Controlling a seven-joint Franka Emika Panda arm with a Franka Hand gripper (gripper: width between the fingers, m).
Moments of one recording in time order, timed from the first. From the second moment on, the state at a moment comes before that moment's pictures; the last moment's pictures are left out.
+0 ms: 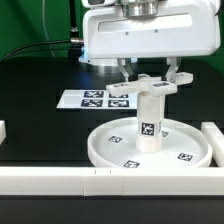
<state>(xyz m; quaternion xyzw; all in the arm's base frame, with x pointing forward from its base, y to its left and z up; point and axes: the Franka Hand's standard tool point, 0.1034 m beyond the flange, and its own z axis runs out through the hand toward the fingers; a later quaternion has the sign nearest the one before) 0.559 0.035 0.108 -0.94 0.32 -0.05 0.07</state>
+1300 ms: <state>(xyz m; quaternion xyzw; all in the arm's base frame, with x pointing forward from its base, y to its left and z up) 0.555 0.042 0.124 -0.74 0.66 0.02 0.13</state>
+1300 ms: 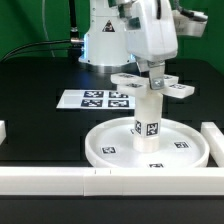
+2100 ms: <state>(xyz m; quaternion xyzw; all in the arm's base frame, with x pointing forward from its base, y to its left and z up) 0.559 0.054 0.143 -0.85 0.51 0.01 0.12</state>
